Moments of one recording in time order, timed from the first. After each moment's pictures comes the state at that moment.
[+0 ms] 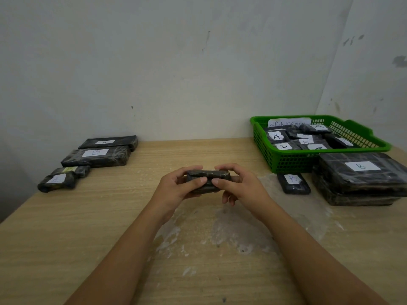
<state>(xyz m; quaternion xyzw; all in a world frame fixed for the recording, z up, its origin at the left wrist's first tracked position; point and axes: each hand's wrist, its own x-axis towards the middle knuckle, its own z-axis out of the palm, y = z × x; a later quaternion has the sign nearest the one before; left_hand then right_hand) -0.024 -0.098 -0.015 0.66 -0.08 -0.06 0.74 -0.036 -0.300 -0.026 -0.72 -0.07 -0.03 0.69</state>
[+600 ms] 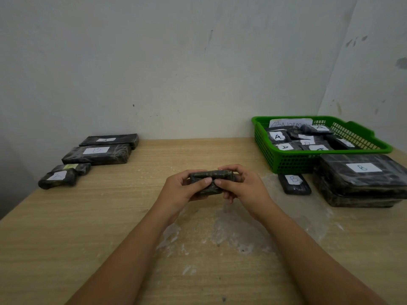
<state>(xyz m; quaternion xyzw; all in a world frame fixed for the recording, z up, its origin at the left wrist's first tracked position) -0.028 -0.108 -0.020 0.67 -0.09 -0.06 0.74 -0.032 -0.297 -0.032 -0.68 -0.06 -0.05 0.73</state>
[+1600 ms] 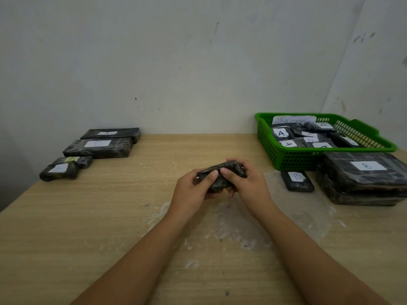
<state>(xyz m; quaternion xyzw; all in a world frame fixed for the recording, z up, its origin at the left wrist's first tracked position) -0.037 -0.131 -0.033 0.65 -0.04 0.00 0.76 -0.032 -0.286 -0.036 -0.69 -0.03 -0.14 0.70</state>
